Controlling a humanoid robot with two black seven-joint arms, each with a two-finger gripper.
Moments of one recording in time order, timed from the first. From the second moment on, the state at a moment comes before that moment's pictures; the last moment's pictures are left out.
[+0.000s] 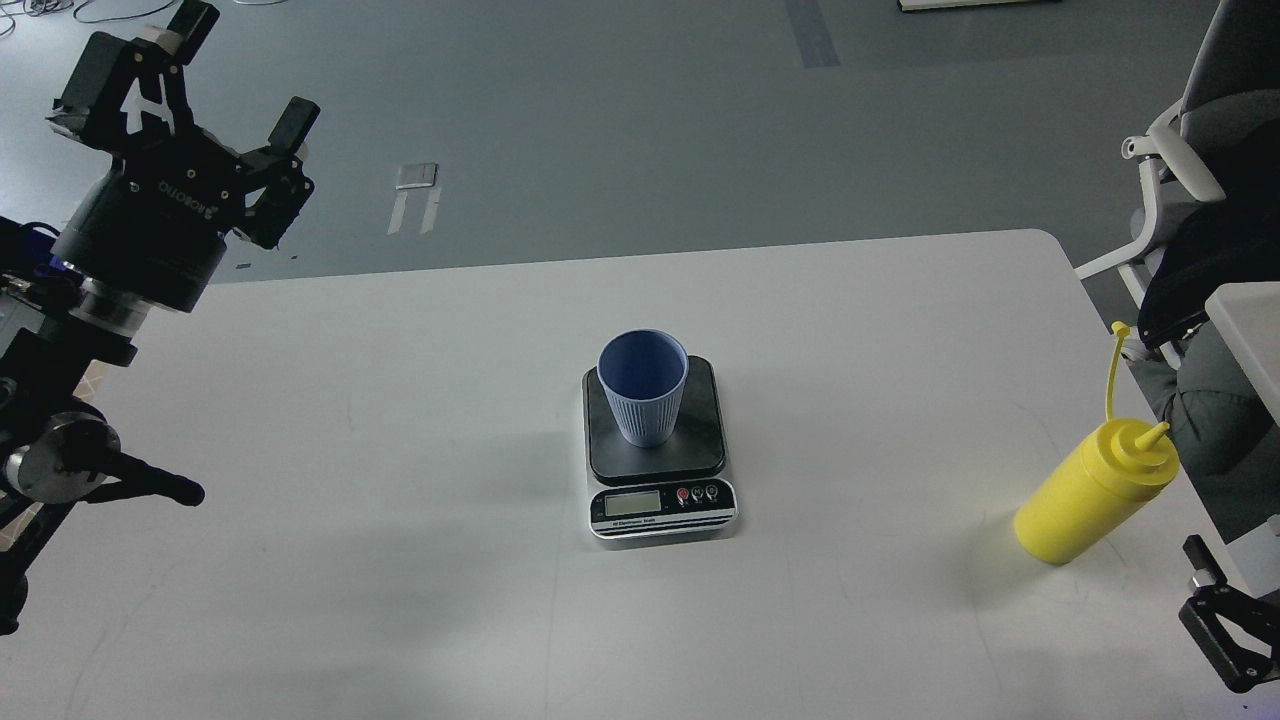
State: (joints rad) left arm -0.38 0.77 -1.07 -1.53 0.50 -0.21 -0.49; right arm -0.73 -0.17 1.98 1.62 0.41 0.49 -0.42
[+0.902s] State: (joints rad) left arm -0.45 0.66 -1.10 -1.49 0.49 -0.21 -0.49; right arm 0.49 -0.41 1.72 1.40 -0.15 0.49 -0.42
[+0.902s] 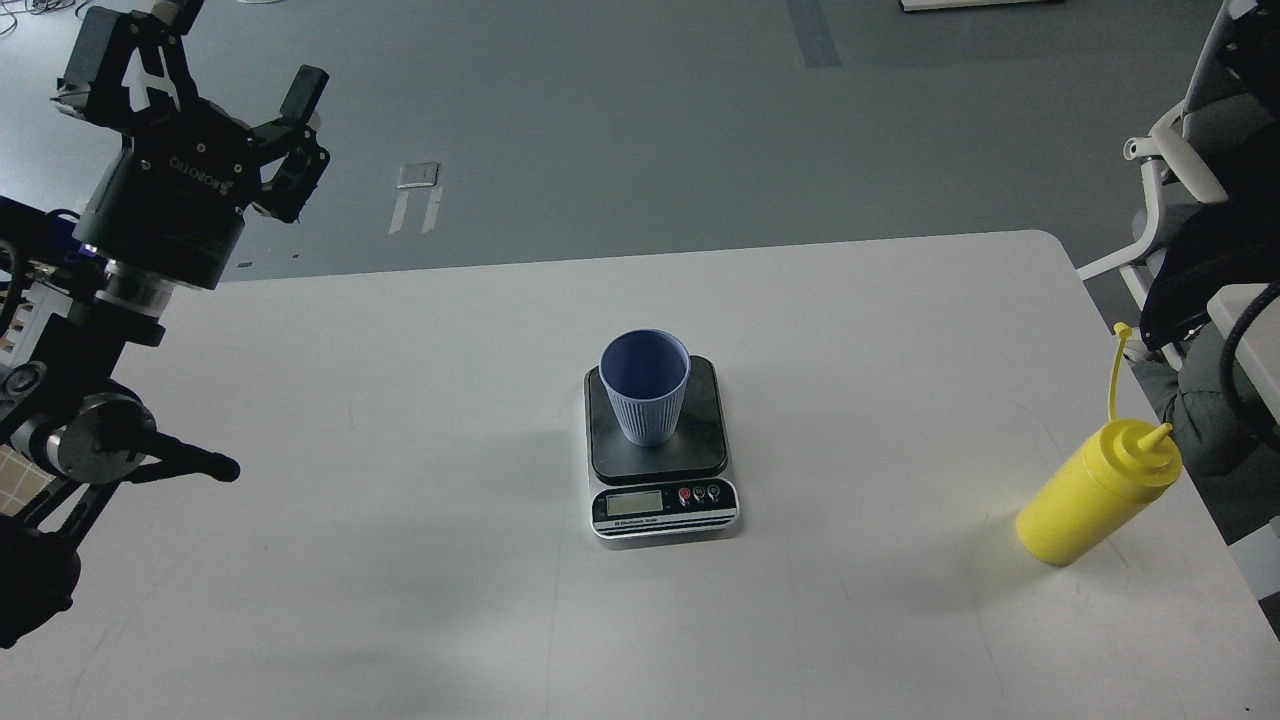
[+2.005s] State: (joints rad) left arm -0.50 0.17 -1.11 -1.20 0.51 -0.28 -0.49; right arm 0.54 0.00 1.57 1.18 -0.43 0.49 -0.41
